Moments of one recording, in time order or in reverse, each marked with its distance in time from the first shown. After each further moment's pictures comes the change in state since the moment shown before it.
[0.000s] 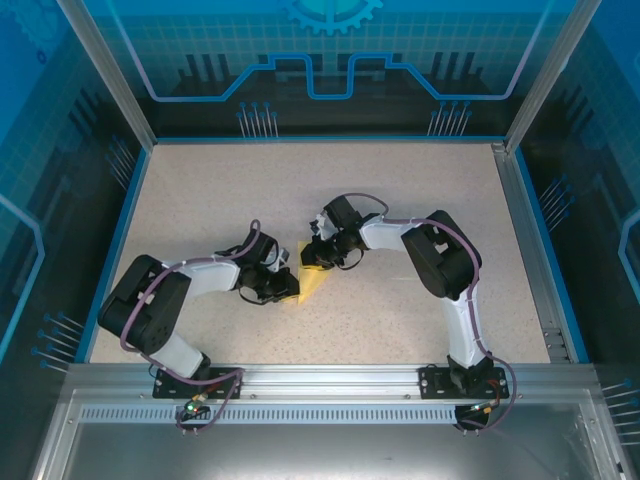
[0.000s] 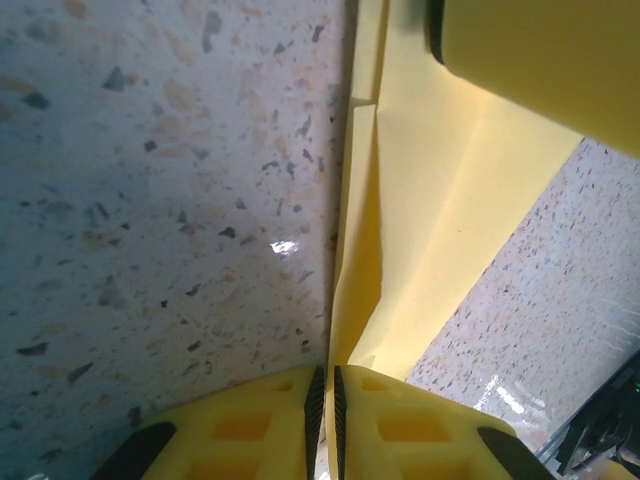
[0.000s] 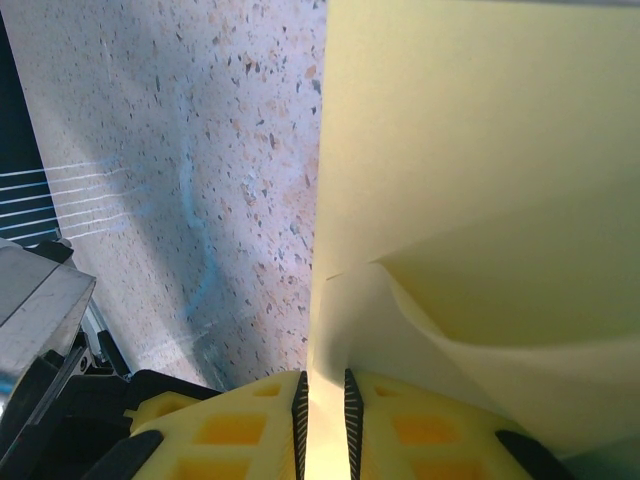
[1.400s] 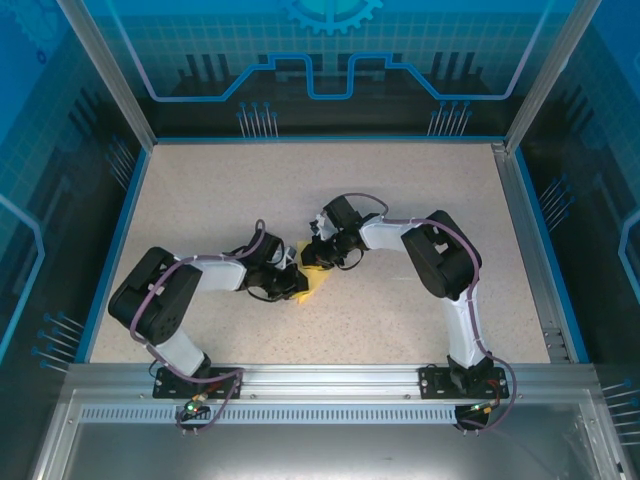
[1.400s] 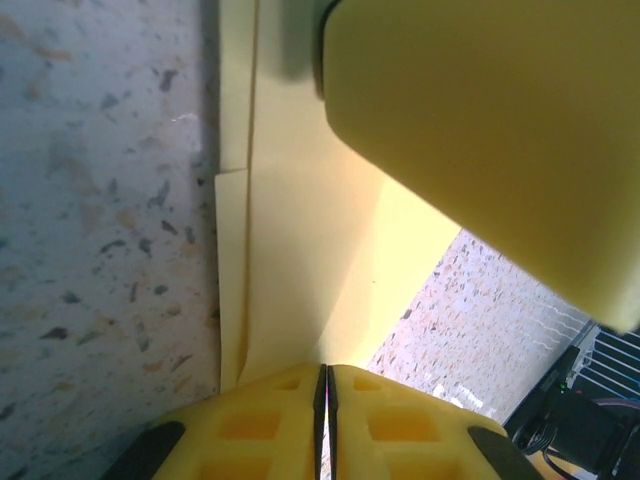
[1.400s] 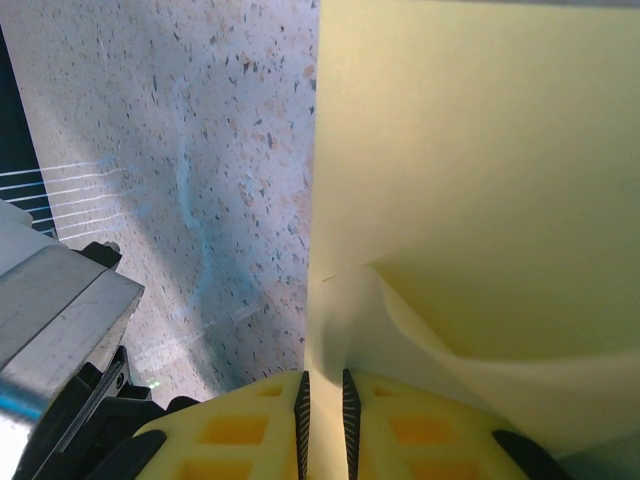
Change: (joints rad) left arm -0.030 0.067 -0.012 0.187 0.080 -0.137; right arm 0.002 0.000 0.000 -0.002 0.008 -0.003
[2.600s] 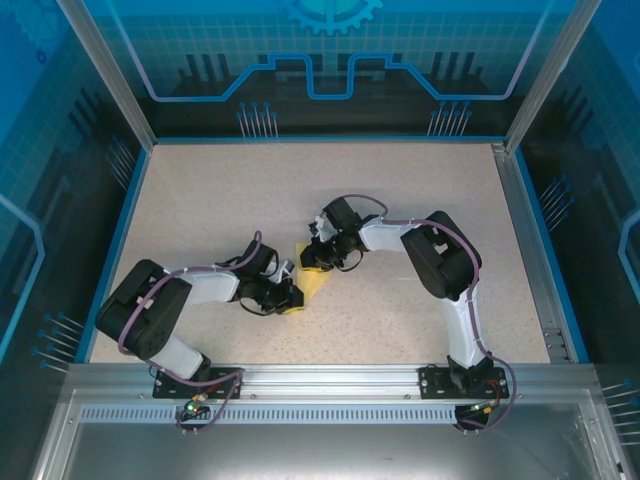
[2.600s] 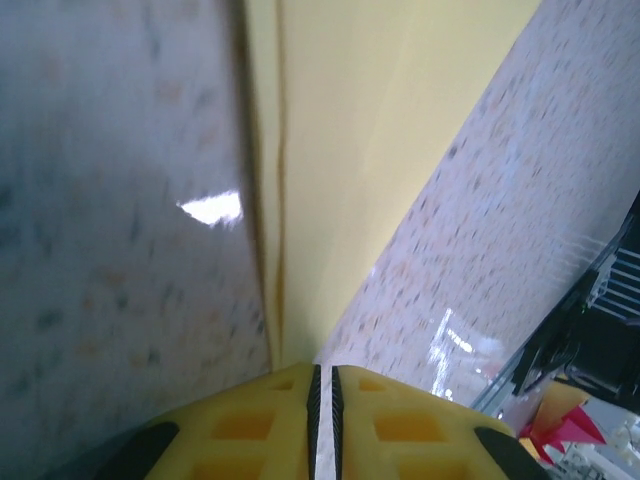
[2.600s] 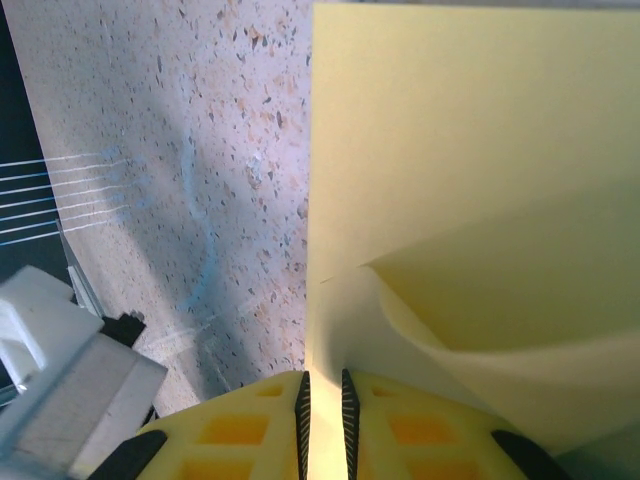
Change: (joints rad) left arm -0.014 -0.109 -0.099 -0.093 0.075 0.083; right arm 0.005 -0.002 -0.011 0.008 -0.012 0.000
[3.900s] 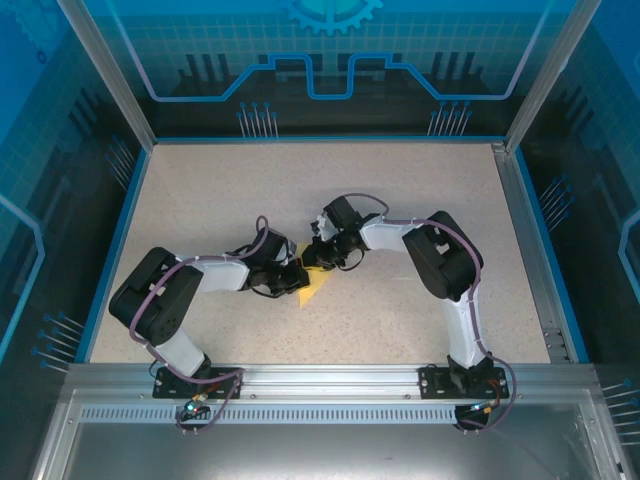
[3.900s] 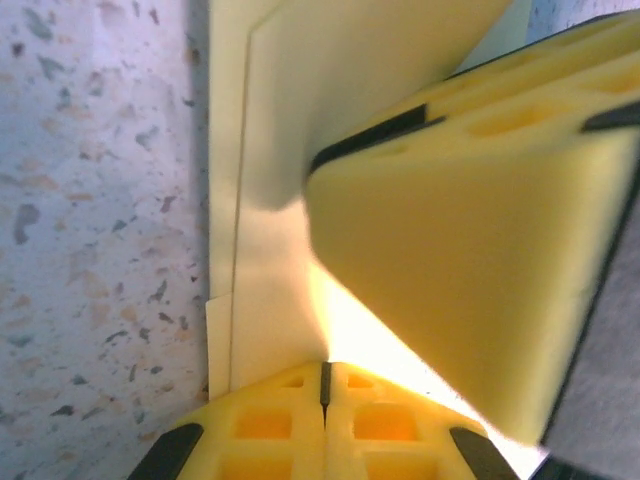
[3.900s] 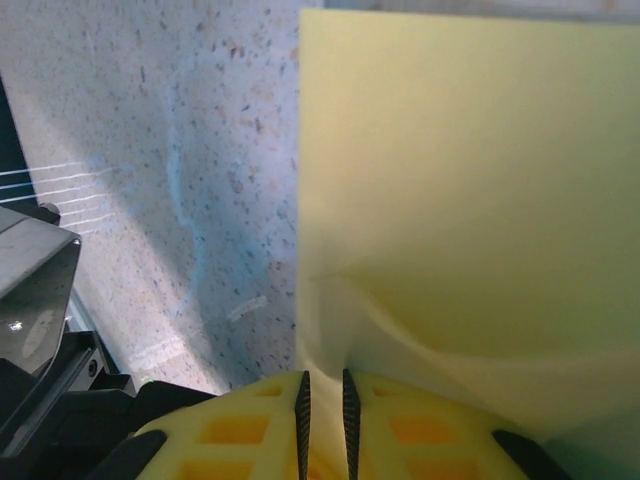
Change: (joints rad) left arm -0.016 0.116 0.116 0.139 -0.212 -0.132; right arm -0.013 -0.022 0.005 -0.040 0.035 -0.004
